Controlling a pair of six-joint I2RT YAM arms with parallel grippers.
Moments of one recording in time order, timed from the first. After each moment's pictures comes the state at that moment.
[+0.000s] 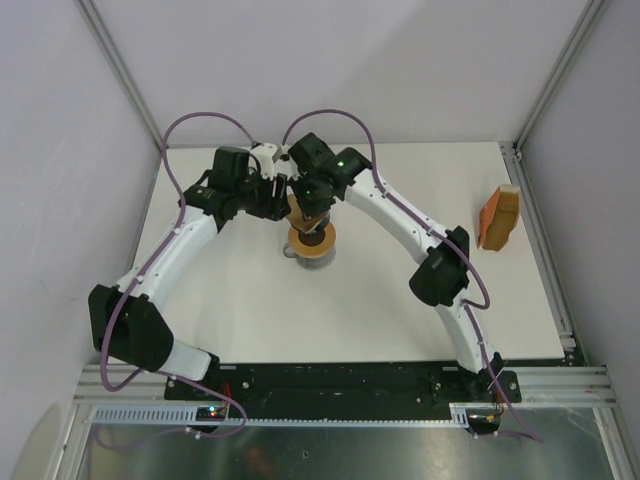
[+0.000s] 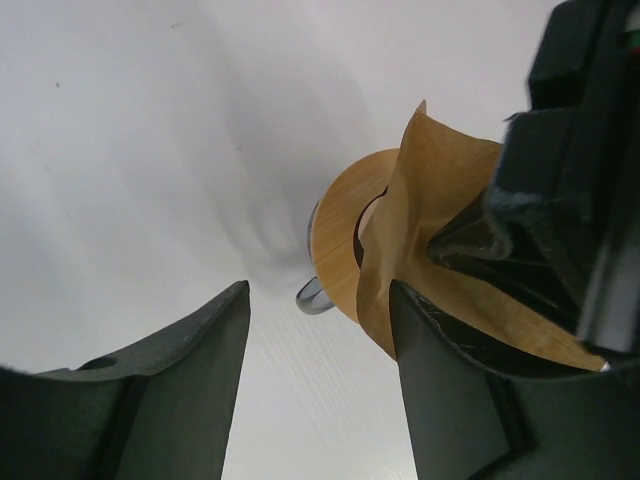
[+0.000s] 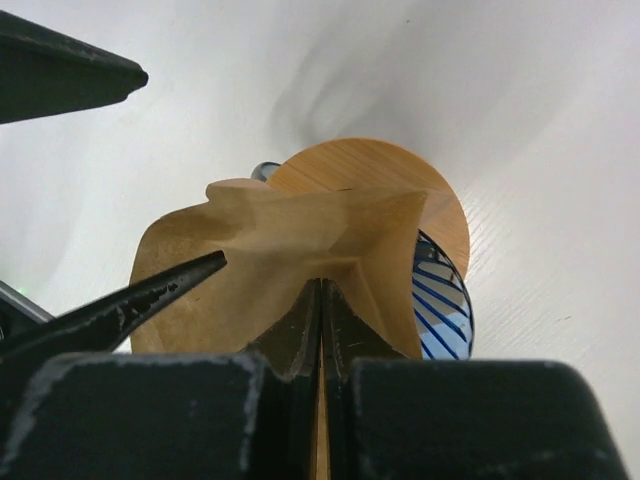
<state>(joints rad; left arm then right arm) -0.32 1.44 1.31 -0.57 0.24 -0.02 0.80 2.23 2.39 -1.12 -0.04 0.21</state>
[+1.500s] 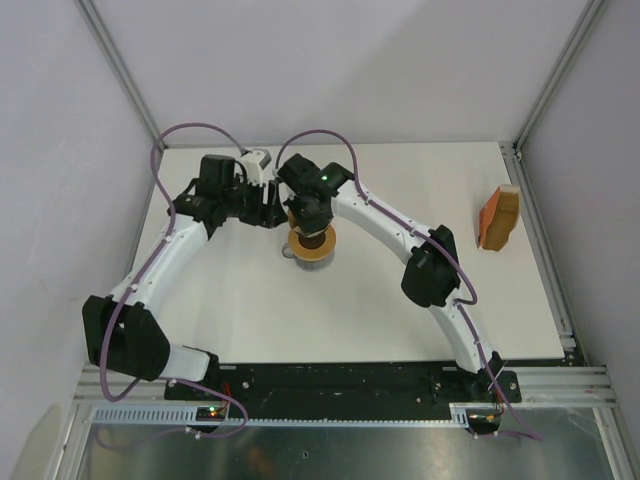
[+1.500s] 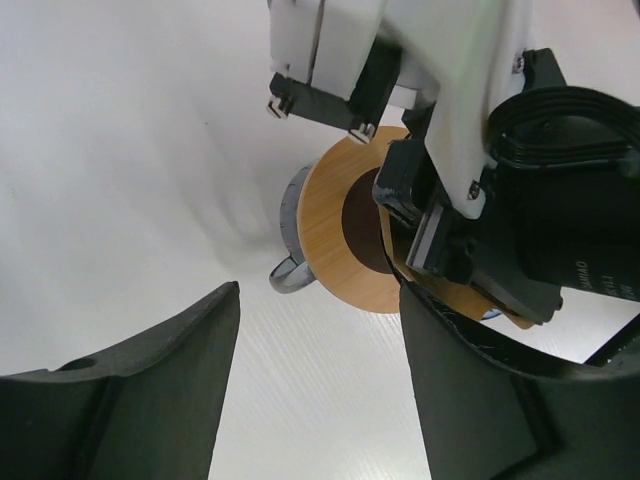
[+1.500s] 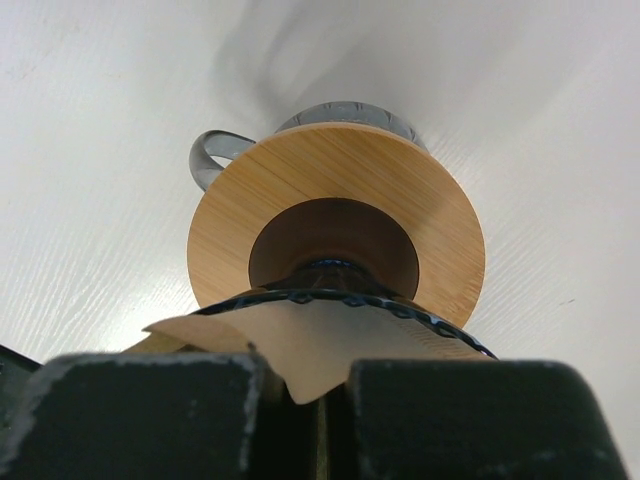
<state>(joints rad) -0.25 1.38 1.22 -0.55 0.39 -0.04 0.84 2.29 2.32 -1.13 0.05 0.19</state>
